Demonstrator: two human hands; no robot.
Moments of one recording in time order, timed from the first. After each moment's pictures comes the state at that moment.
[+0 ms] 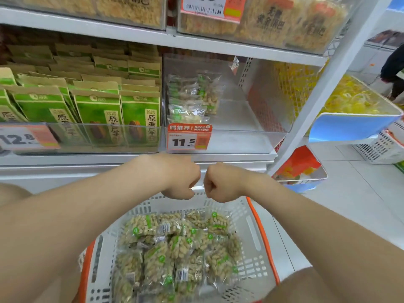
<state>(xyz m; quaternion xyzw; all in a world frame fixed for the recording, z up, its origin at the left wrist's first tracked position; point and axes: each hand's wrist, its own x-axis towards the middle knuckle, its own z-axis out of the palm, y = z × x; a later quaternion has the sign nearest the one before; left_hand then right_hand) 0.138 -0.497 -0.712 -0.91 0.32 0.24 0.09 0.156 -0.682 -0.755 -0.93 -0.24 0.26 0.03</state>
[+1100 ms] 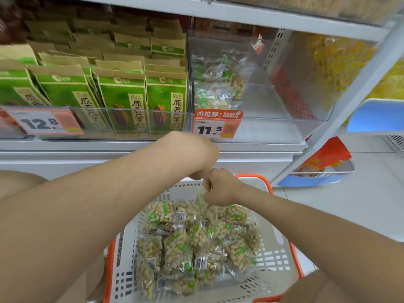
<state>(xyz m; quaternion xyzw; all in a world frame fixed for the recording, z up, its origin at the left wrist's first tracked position) 0.148 -0.496 -0.696 -0.92 0.24 0.26 0.18 0.144 -0.630 -0.834 -0.94 -0.17 0.25 0.15</state>
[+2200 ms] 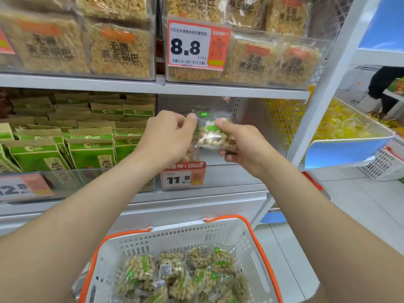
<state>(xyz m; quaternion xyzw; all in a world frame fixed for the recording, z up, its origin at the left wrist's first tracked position) 0.191 -0.498 -0.635 -0.87 0.06 -0.10 -0.47 0.211 -0.695 -0.644 -0.73 0.05 0.06 0.67</state>
